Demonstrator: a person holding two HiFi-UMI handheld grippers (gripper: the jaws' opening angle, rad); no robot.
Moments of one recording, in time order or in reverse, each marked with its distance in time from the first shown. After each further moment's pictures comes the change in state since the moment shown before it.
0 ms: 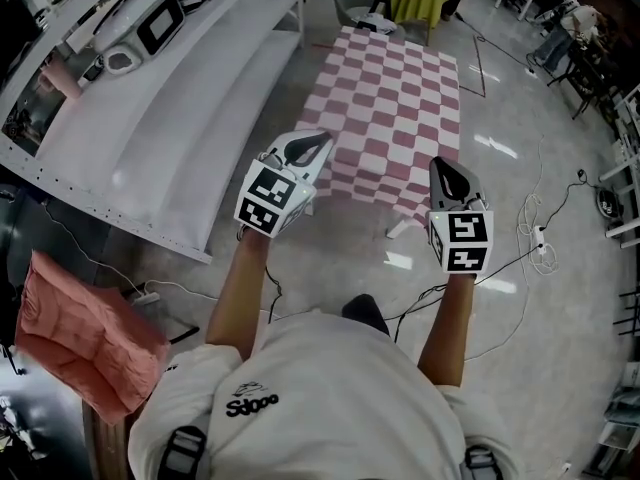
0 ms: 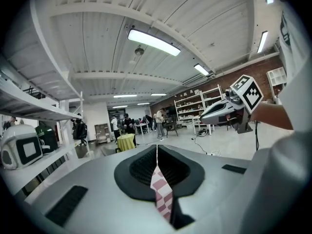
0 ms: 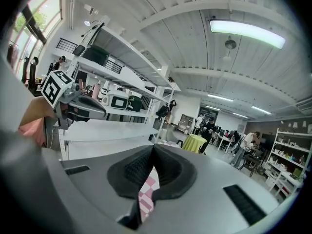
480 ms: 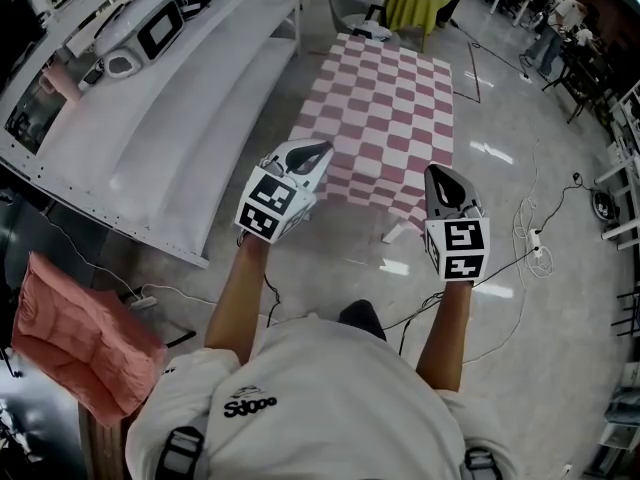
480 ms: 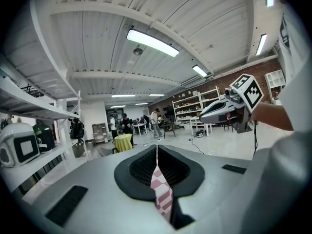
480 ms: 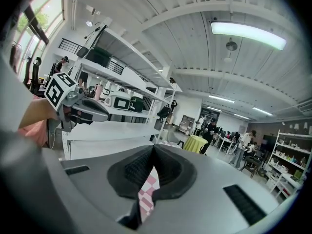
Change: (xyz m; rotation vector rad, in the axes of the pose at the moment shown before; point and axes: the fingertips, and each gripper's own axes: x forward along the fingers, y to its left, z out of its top) left arm -0.004 -0.022 0.002 -0.009 -0.004 -0.024; right arm -0.022 0.005 0.001 -0.010 -0.013 0.013
